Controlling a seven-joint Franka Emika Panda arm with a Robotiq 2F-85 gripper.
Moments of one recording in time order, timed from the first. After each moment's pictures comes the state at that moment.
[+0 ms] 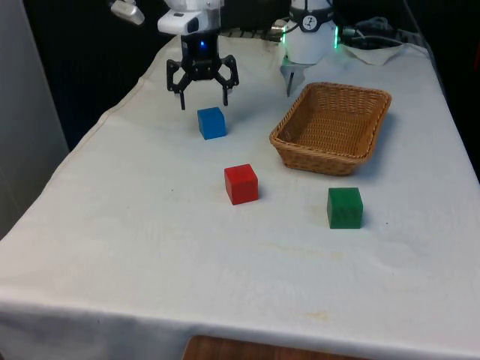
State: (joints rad) arm 0.01 0.21 -0.42 -2.54 0.31 2.81 -1.10
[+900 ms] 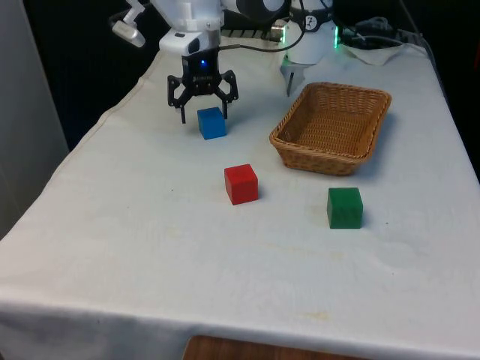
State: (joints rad) arm 0.01 0.32 -0.40 -2.49 0.35 2.83 -1.12
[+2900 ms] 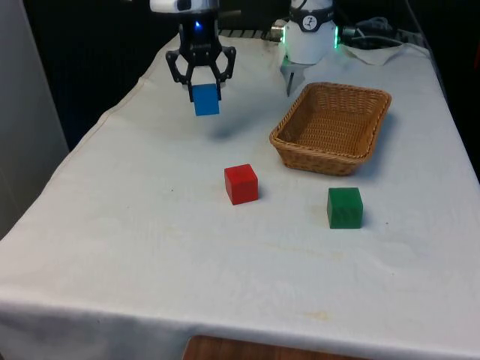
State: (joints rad) arm 0.01 0.13 -0.41 -2.50 0.35 2.73 -0.98
